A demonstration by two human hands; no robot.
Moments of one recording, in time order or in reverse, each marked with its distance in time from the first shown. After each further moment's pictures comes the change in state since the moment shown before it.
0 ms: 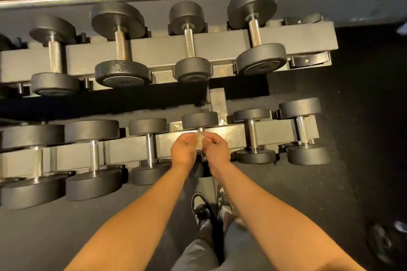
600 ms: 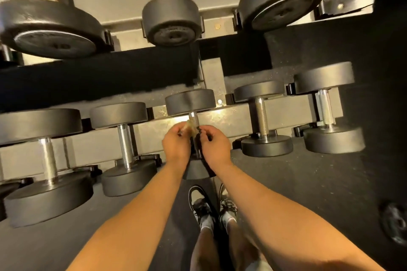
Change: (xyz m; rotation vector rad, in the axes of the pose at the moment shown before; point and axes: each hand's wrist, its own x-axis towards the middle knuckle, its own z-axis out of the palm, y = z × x) left_hand 0.091 -0.105 0.057 0.122 0.091 0.101; right_hand 0.114 0.104 -0.014 -0.439 0.041 -0.265
